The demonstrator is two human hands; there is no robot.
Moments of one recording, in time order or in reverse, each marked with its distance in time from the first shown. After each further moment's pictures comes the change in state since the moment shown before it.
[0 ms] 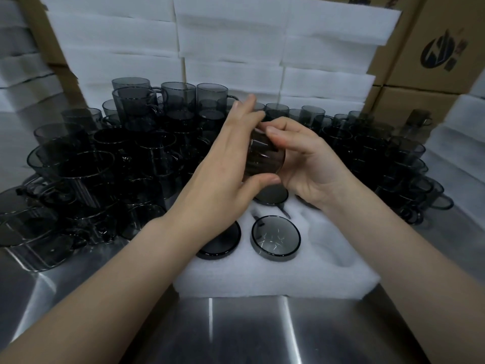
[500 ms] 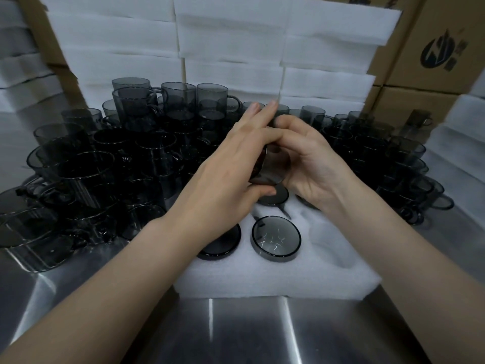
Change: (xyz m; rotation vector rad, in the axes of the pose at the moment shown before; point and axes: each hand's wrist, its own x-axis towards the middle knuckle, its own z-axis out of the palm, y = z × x) left_hand 0.001 0.001 0.000 0.111 -0.038 0.128; right_hand -0.001 -0.004 0.007 0.001 0.153 0.011
